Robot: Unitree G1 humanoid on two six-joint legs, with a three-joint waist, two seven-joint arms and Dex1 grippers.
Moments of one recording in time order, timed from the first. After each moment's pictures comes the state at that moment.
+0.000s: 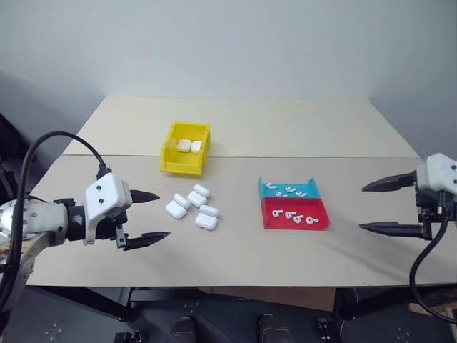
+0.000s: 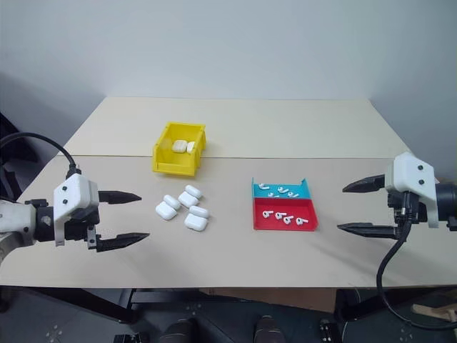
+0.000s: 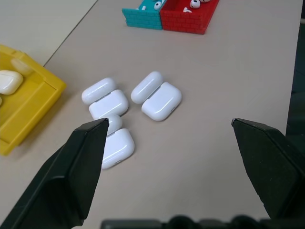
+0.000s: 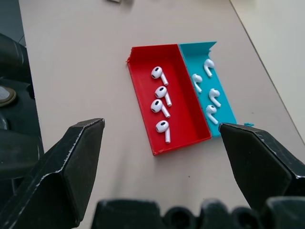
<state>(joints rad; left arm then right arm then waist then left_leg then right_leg) -0.11 1.08 0.30 -0.48 -0.55 0.58 -1.07 -0.22 -1.22 -0.33 -0.10 0.48 0.29 1.42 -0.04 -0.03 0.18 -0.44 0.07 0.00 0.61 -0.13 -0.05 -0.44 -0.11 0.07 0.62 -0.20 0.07</state>
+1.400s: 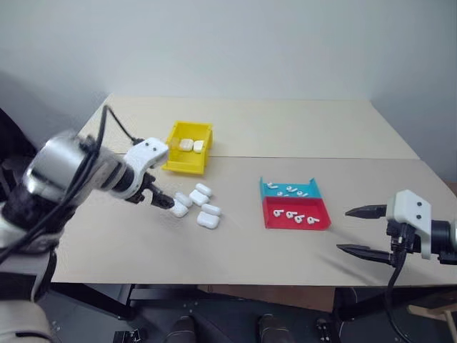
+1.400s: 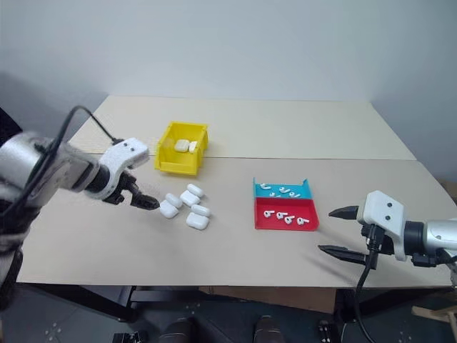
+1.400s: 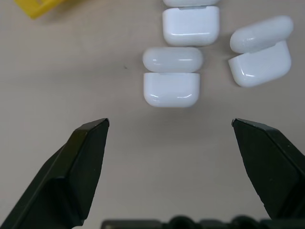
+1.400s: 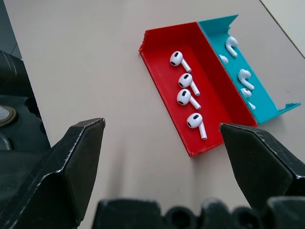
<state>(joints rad) -1.19 0.98 -0.50 -0.07 -0.53 1.61 -0.74 0.03 -1.05 -0.37 -0.32 0.44 0.35 1.18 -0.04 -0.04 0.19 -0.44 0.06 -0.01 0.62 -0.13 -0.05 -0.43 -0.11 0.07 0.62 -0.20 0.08</state>
